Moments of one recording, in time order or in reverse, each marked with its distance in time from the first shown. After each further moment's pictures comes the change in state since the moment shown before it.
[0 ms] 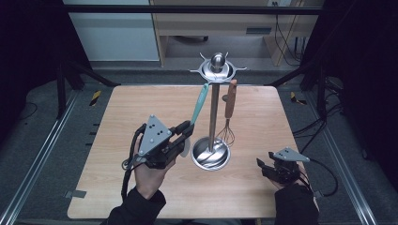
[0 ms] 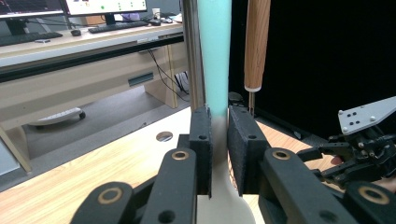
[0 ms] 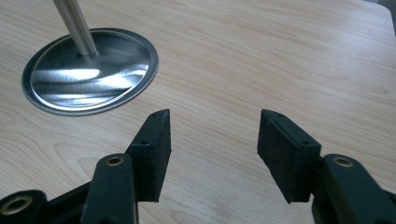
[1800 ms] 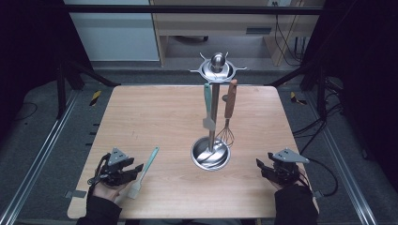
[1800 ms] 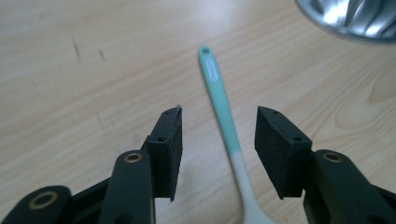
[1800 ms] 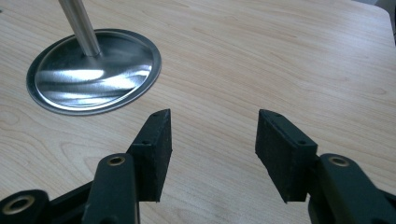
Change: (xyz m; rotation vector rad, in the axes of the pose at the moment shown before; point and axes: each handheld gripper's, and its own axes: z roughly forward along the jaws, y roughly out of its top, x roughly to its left) left arm 0.122 -0.207 -0.034 0.558 0.134 -0.155; right arm 0.005 0.001 -0.003 -0.003 -0.003 -0.004
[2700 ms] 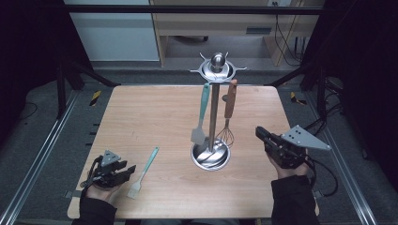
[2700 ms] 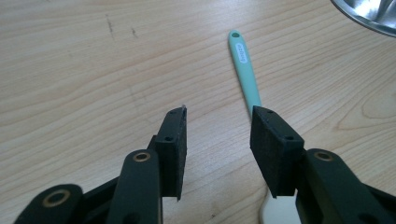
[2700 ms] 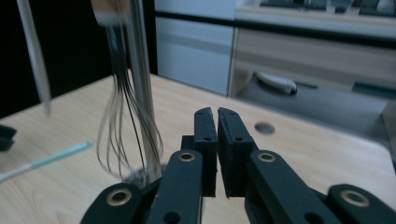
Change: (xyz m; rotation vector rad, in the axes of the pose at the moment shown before) left arm 0.012 -0.009 -0.014 -0.011 0.055 -0.054; right arm 0.025 0.103 -0.062 -0.373 0.110 -0.016
